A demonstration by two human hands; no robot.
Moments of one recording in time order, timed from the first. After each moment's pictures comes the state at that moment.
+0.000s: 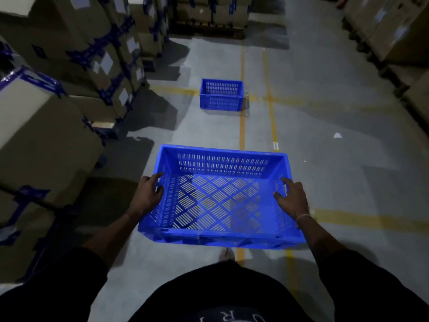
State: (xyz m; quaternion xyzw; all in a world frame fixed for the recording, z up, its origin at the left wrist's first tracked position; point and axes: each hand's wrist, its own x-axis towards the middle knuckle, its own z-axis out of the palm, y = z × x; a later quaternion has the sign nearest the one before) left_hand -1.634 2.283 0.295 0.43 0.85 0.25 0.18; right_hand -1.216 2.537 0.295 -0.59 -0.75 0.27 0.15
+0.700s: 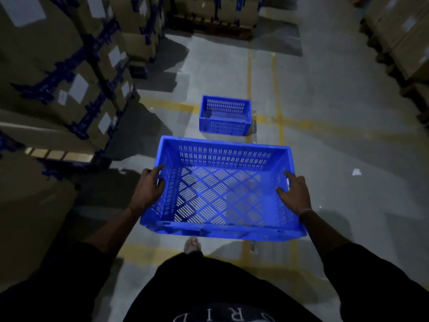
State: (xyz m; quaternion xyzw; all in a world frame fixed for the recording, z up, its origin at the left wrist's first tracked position) left_hand -1.923 2.701 0.294 0.41 0.85 0.27 0.19; right_hand -1.515 2.960 0.298 -0.57 -0.77 0.25 0.13
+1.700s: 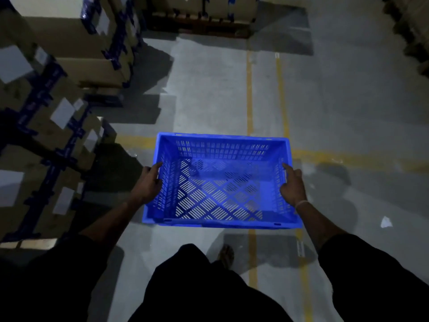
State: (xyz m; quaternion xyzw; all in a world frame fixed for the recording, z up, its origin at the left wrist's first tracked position) left_hand -2.244 3.283 0.274 0.46 0.83 0.17 0.27; right_hand -1.821 3.529 0.267 -0.61 -0.73 0.31 0.08
